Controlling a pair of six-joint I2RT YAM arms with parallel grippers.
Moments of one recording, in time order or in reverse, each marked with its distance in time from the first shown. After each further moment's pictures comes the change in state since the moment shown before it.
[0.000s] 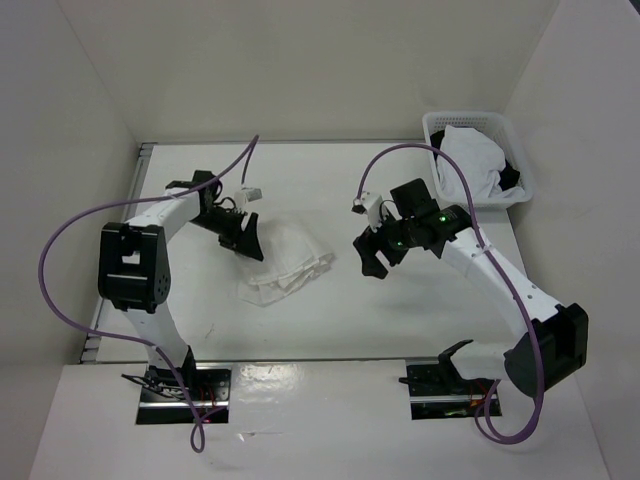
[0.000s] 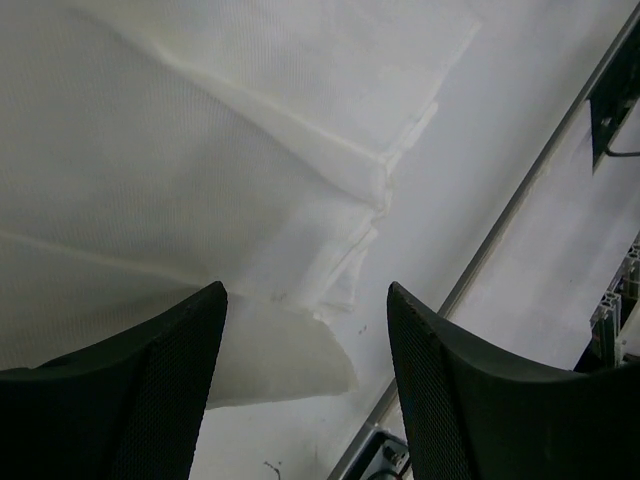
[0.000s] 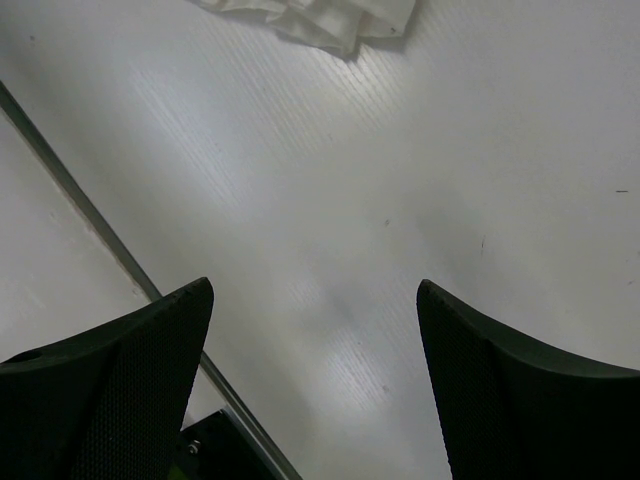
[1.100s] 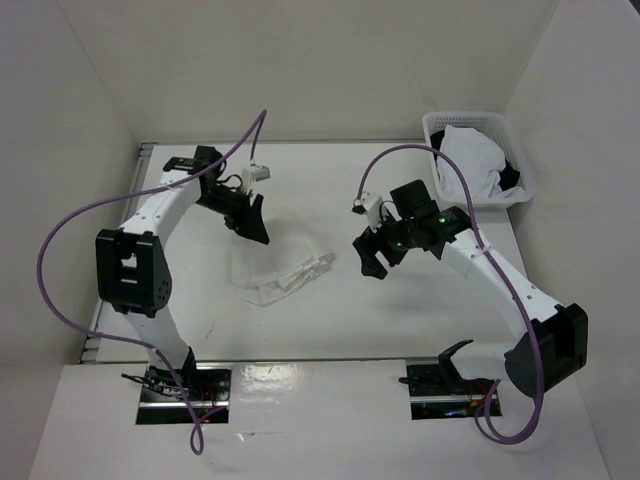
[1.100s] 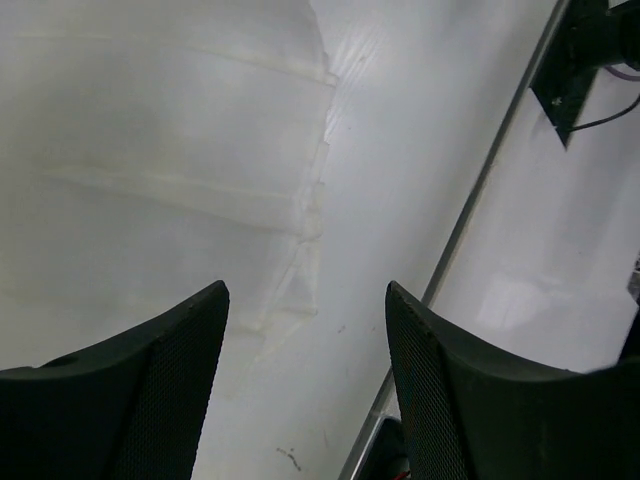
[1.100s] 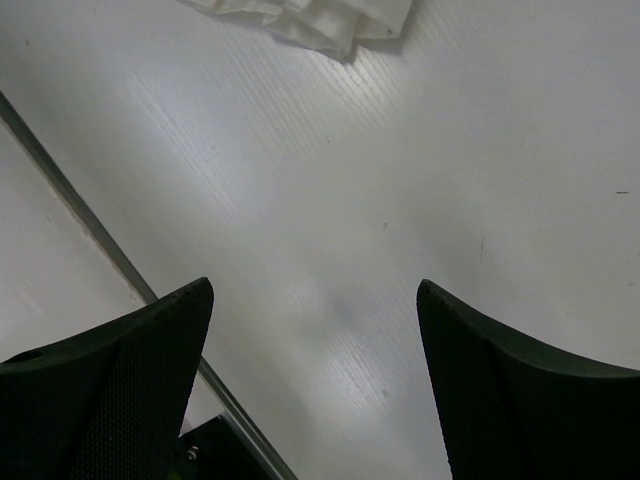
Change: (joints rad) left arm -0.035 -0.064 0.237 -0.227 0.042 0.148; right arm 0.000 -0.003 -0.017 0.022 0.004 0.008
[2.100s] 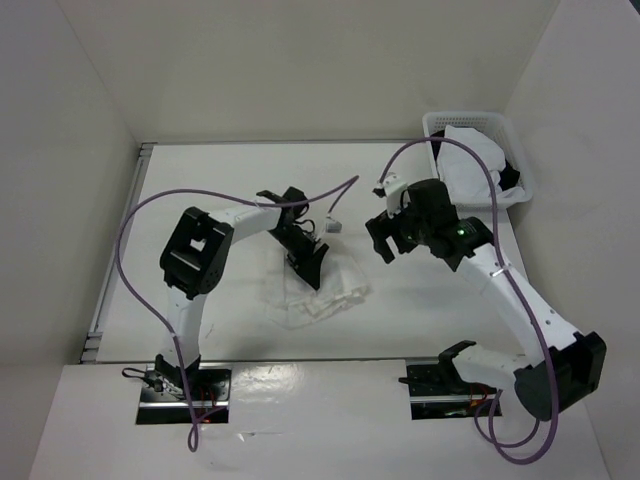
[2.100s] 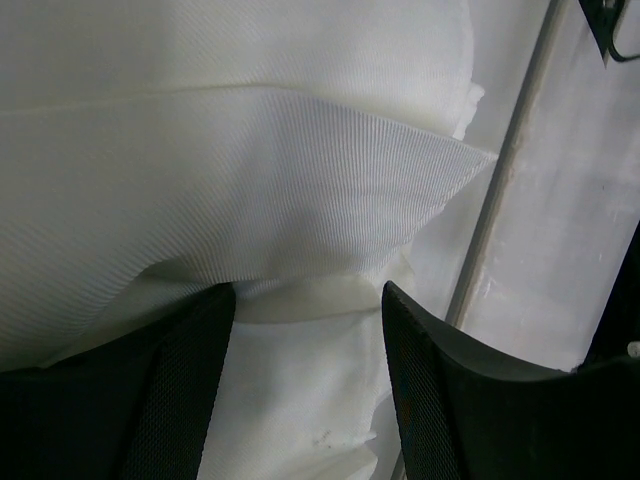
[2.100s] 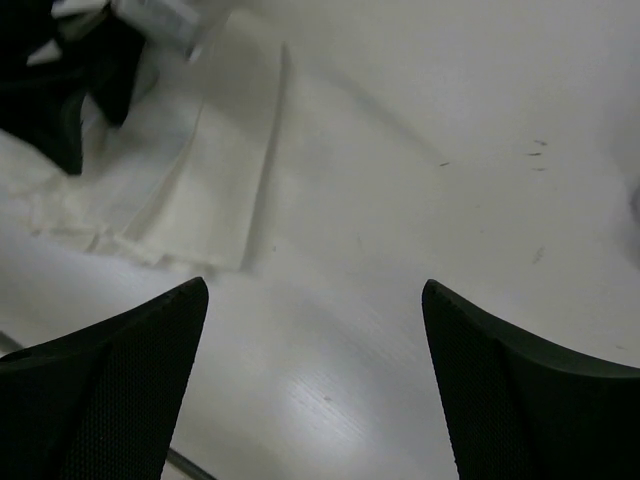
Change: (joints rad) left arm -0.396 0.357 -0.039 0.261 -0.027 -0.102; right arm -0.022 -0.109 -0.032 0.127 0.250 0.111
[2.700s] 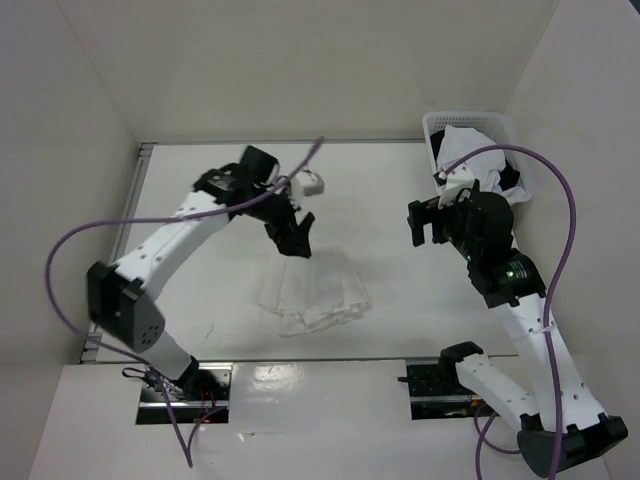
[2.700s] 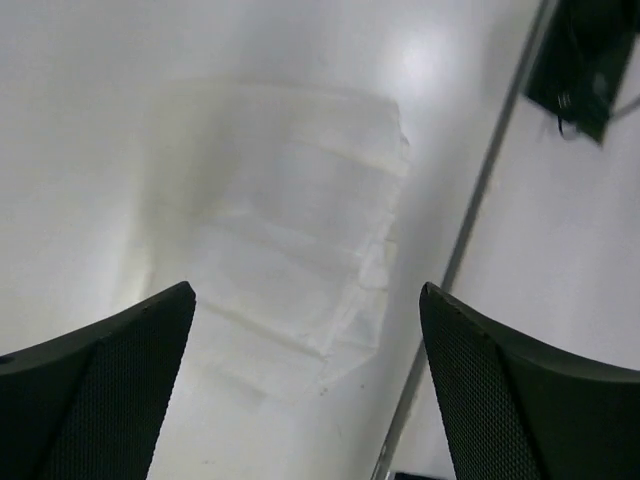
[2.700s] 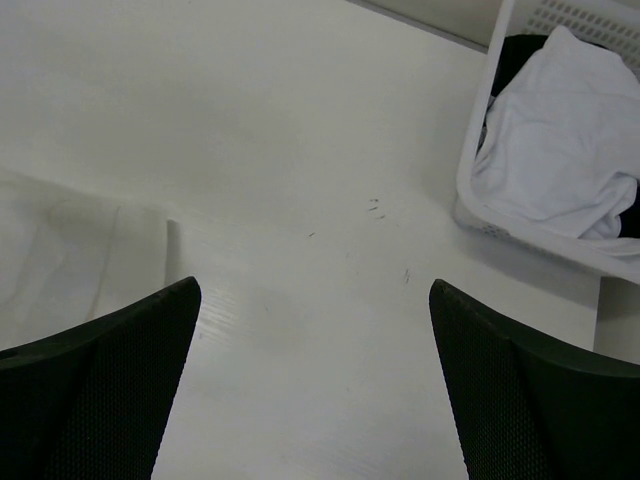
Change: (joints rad) left arm -0.024 -0.482 0.032 -0.063 -0.179 -0.081; right arm -0.169 -0.336 -0.062 0.164 0.132 0.077
